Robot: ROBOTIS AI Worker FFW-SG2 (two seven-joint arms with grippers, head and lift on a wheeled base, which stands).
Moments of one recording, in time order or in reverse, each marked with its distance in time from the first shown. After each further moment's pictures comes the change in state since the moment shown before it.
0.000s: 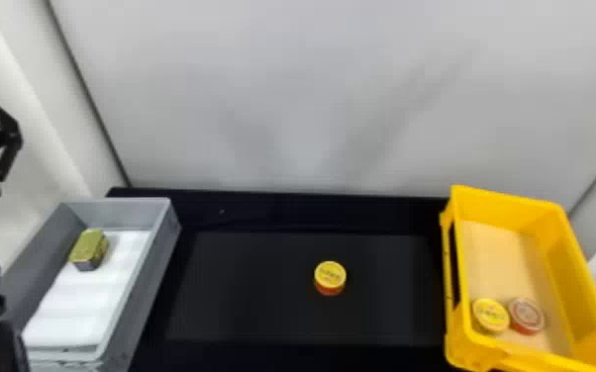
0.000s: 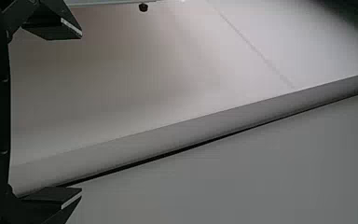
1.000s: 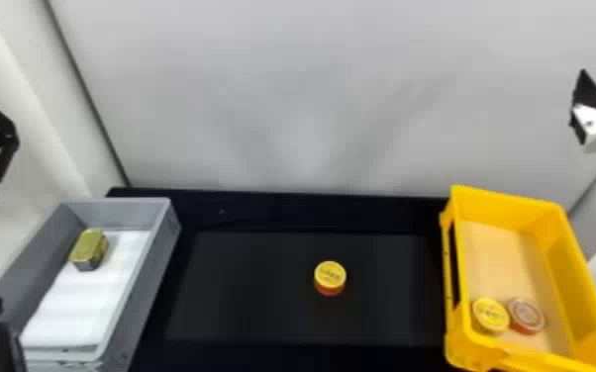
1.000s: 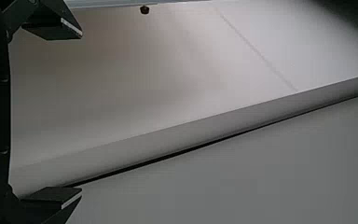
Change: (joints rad) left arm 0.002 0.000 0.009 -0.001 0.004 0.000 0.000; right arm 0.019 0.003 0.041 0.039 0.009 -0.014 0.023
